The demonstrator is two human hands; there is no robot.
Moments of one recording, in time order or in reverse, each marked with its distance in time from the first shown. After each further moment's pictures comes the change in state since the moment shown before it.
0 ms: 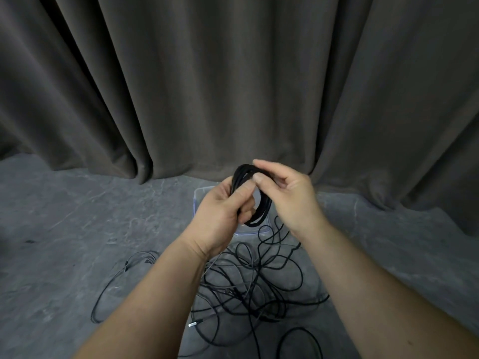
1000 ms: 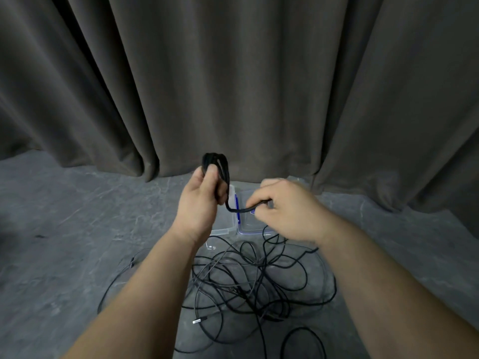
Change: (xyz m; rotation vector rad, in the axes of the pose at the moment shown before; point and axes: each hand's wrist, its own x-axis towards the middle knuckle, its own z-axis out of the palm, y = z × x) left_hand 0.005 0.008 -0.028 0.210 0.460 0.122; right_hand -0.009 -0.027 -0.002 -0.826 -0.424 -0.122
